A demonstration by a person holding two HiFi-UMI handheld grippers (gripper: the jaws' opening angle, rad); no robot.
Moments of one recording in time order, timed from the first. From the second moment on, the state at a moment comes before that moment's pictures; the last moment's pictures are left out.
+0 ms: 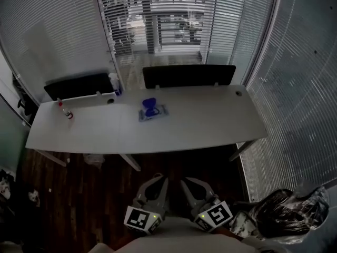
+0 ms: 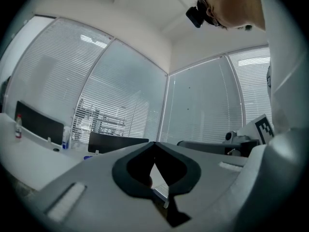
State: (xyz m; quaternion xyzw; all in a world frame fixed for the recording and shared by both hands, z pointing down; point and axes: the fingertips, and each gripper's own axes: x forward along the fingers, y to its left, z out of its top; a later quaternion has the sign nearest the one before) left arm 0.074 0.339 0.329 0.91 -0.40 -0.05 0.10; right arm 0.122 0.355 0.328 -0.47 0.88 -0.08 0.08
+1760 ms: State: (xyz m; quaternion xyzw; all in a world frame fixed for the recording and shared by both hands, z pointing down) left arm -0.001 -0.085 0.336 0.89 -0.44 -0.04 0.10; right arm 0.059 -0.069 0.320 -0.46 0.88 -0.06 0.06
